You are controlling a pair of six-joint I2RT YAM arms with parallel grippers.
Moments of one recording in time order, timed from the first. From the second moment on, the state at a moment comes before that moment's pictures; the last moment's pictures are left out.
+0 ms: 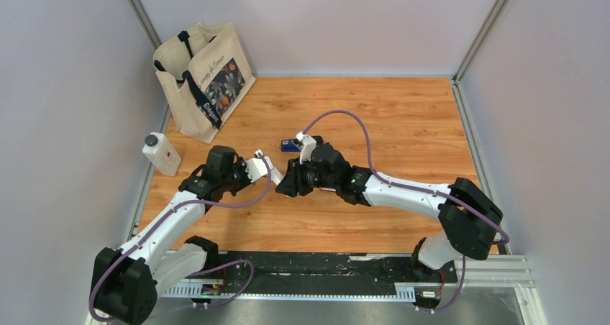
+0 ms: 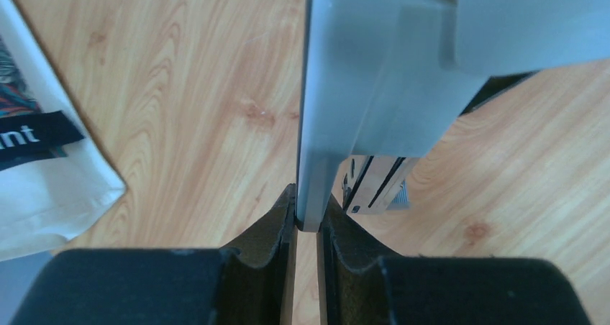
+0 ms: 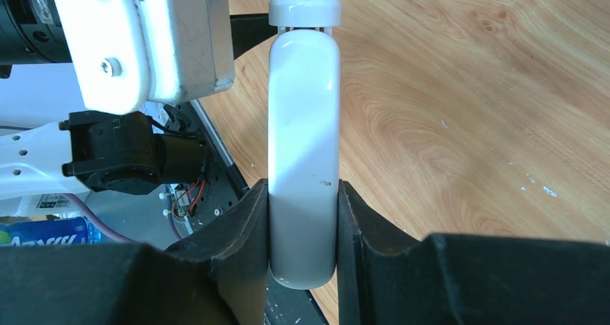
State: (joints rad) left arm -0.34 0.97 0.58 -0.43 0.18 0.75; right arm 0.98 1.51 0.91 0.15 -0.25 0.64
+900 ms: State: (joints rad) left arm -0.38 0.89 0.86 -0.67 0.31 0.52; right arm 0.98 1.65 1.23 -0.08 -0.13 0.52
